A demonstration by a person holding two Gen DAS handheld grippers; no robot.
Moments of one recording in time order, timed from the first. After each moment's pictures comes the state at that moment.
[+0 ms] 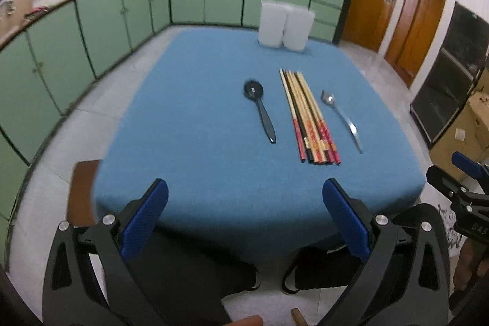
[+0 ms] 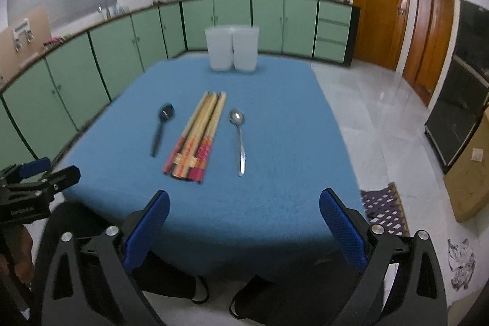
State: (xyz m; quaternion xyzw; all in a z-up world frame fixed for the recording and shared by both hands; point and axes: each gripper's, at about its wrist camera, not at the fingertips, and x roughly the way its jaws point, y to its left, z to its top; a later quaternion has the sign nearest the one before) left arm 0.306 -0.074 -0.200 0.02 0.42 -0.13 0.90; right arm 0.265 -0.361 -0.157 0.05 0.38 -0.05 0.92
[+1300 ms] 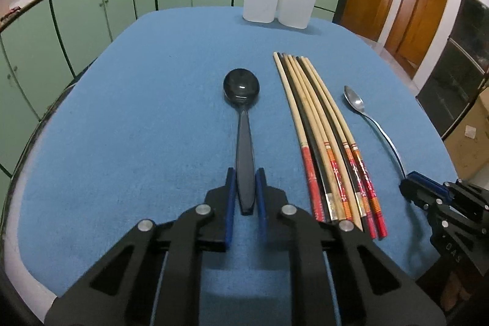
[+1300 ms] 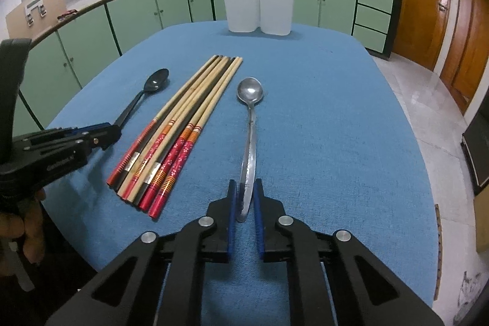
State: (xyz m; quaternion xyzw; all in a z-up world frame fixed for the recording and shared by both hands) left arm 0.404 -0.134 -0.271 0.02 0.43 -0.14 0.89; right arm 0.372 -0.374 -0.245 0.04 0.41 0.03 0.91
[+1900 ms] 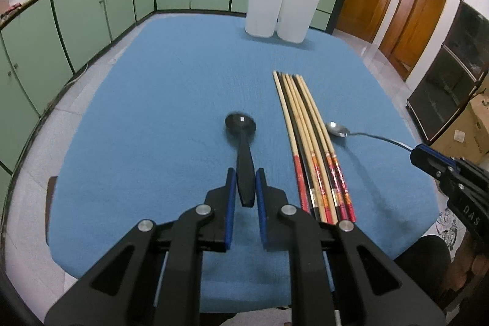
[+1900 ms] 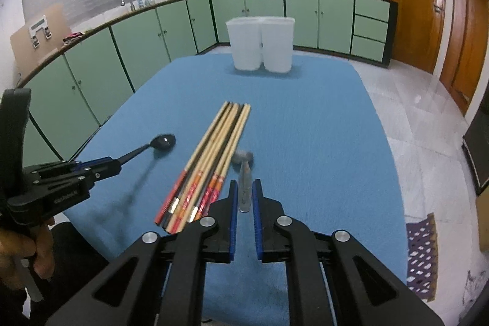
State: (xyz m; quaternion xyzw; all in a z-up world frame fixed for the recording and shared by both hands) left arm 0.396 -0.115 -0.219 0.01 0.44 -0.15 0.89; right arm 0.371 -0.375 -0.170 0.05 0.38 0.04 0.92
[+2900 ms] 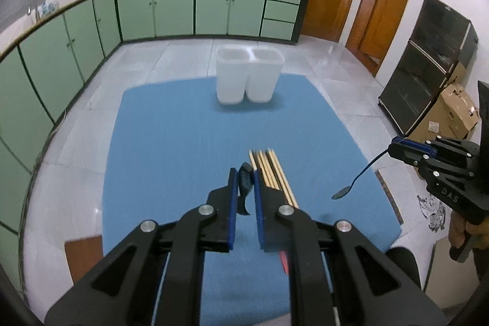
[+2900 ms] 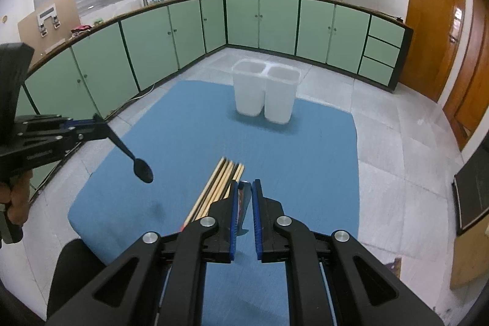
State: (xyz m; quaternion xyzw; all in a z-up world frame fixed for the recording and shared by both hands) left arm 0.464 -0.122 -0.093 0.05 0.41 -0.24 0.88; right arm 0.432 -0.387 -0.063 0.00 0.39 0.06 0.92
